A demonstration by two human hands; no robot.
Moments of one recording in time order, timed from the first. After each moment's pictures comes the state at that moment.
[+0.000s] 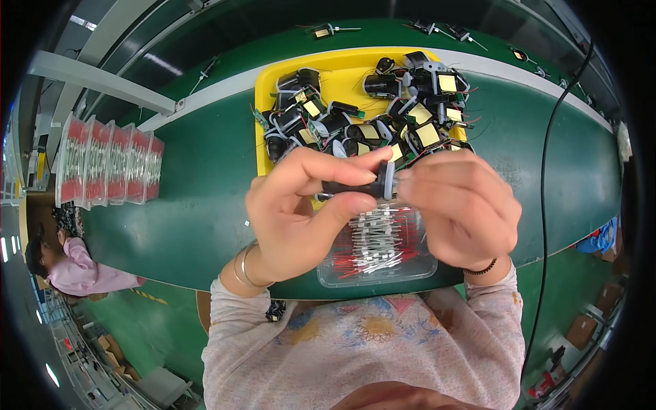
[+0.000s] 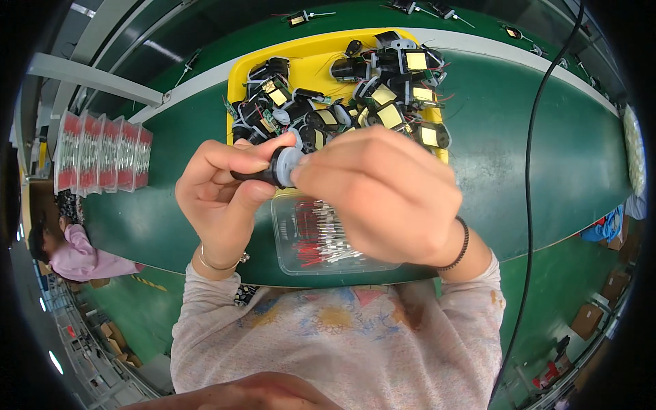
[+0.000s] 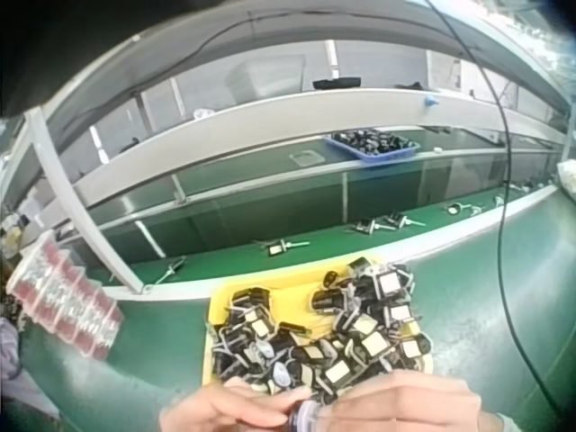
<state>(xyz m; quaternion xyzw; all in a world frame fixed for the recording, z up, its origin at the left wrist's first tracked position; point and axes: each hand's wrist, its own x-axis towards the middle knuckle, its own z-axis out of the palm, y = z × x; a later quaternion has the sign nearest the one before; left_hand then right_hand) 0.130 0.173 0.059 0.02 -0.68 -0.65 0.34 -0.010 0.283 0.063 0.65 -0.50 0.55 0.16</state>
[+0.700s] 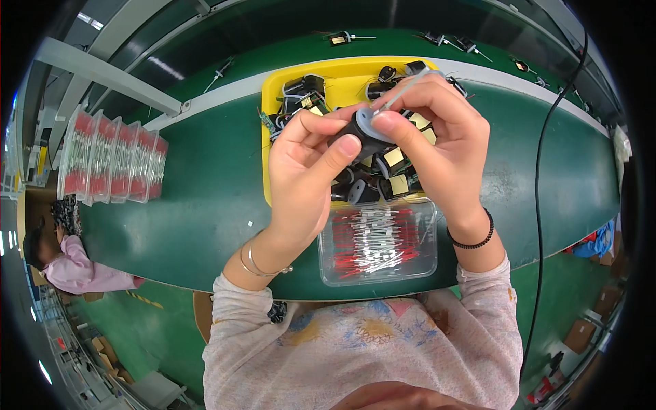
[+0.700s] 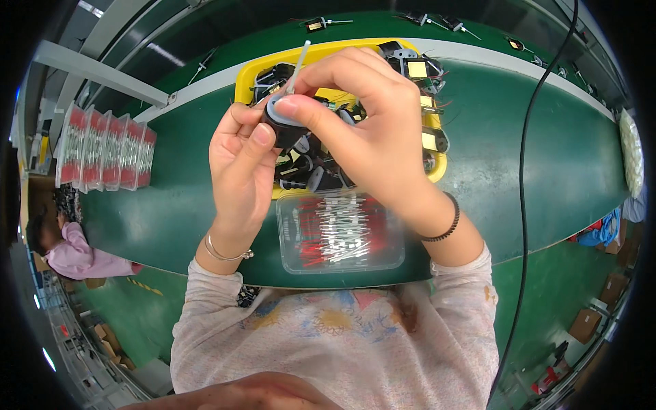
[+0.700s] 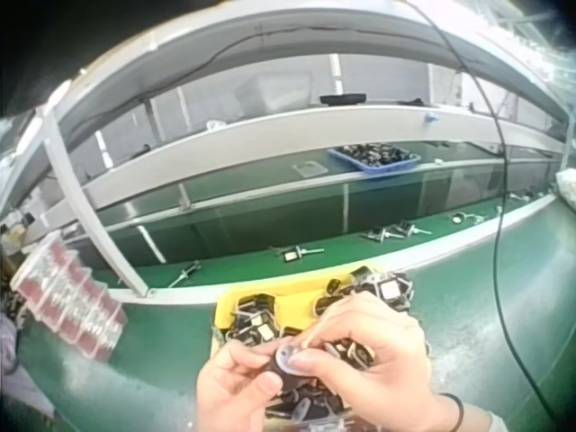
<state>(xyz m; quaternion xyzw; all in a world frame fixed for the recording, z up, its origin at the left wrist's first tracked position) 0.114 0.162 0.044 0.07 -0.45 -0.82 0.35 -0.014 0.245 0.063 0.51 -0.54 0.67 -0.05</state>
